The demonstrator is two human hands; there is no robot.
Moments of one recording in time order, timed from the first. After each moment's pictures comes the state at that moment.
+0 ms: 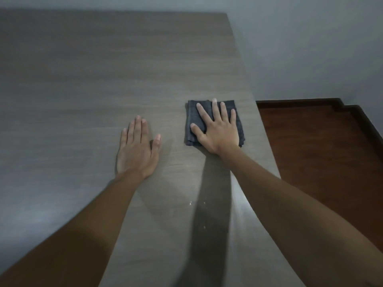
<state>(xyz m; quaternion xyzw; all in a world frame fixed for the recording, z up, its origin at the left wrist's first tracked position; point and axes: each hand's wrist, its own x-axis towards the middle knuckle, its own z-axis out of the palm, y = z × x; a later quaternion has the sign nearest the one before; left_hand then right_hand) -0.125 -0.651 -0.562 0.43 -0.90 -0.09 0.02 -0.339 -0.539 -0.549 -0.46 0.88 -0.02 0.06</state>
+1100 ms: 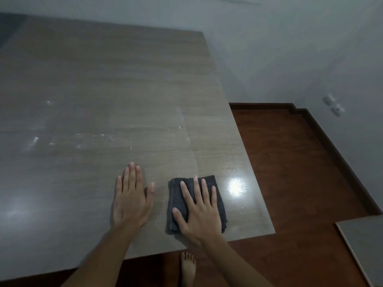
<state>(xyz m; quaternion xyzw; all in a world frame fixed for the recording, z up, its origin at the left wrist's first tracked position) 0.141 -0.362 -0.560 0.43 -0.89 -0.10 0.05 0.020 -0.186 -0.551 -0.48 0.88 -0.05 0.06</state>
